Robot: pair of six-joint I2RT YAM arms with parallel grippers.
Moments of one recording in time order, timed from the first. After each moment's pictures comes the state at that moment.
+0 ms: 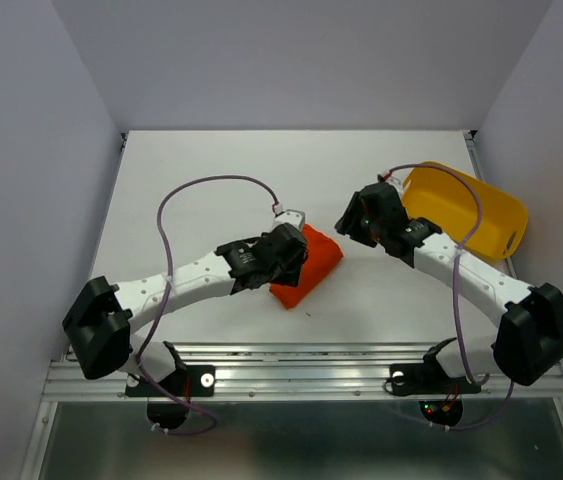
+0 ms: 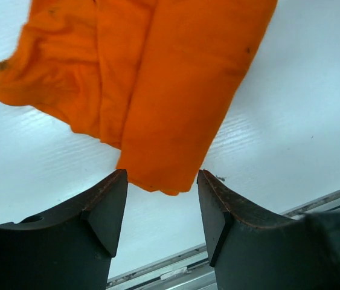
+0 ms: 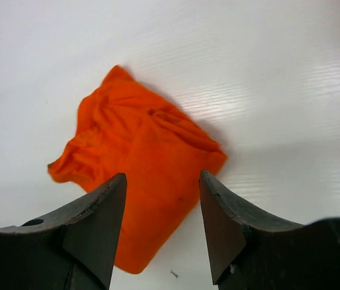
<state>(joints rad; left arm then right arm) -0.96 1.38 1.01 -0.54 -0.29 -0.58 0.58 1.37 1.02 -0.36 0.22 0.82</state>
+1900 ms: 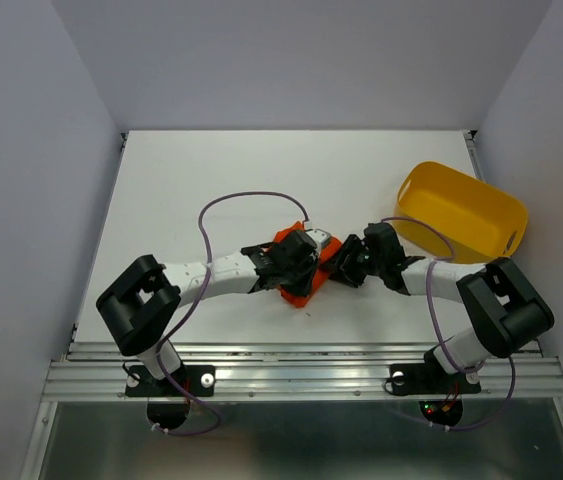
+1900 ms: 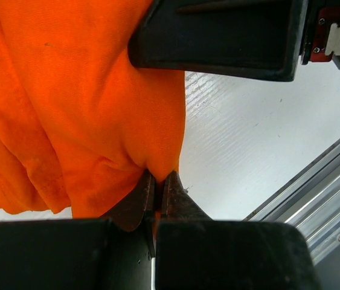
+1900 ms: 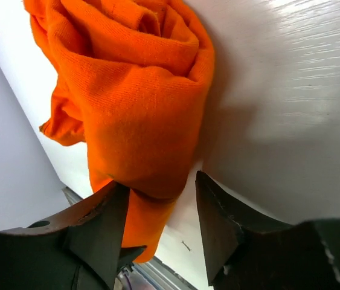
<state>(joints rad) -0.96 1.61 0.96 -0.26 0.05 -0.41 0.48 1.50 0.55 0.21 -0.30 1.11</state>
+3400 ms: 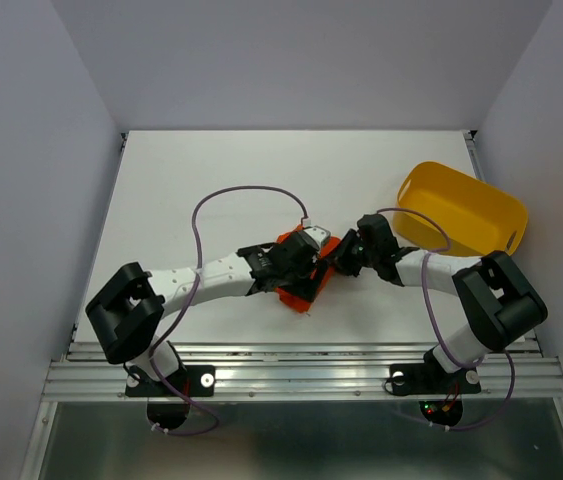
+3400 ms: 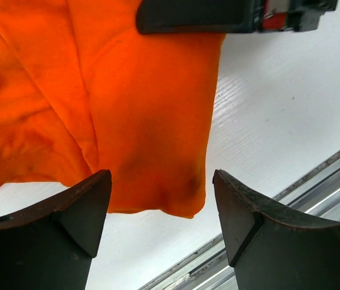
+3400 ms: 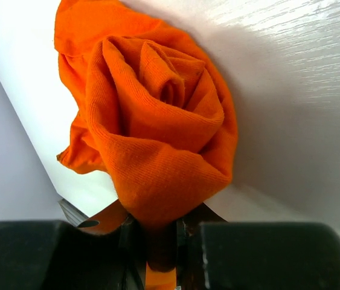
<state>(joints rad) -0.99 1.54 0.98 -0.37 -0.07 -0.41 0.50 1.55 0.65 0.16 -0.26 1.10</state>
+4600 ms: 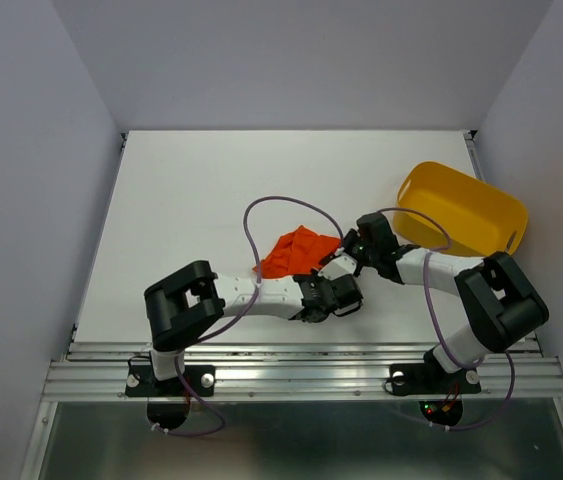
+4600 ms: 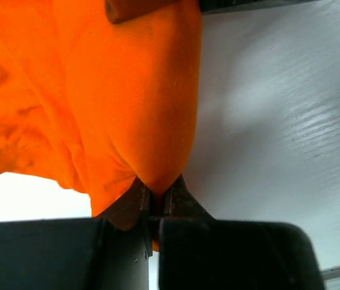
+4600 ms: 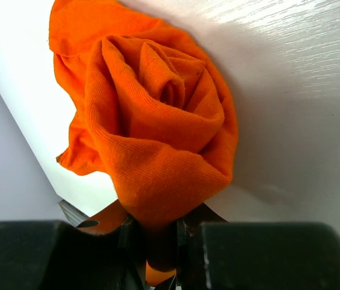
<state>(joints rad) -1.26 1.82 1.15 -0.48 -0.59 -0.51 0.50 1.54 0.67 0.09 -0.26 1.11</state>
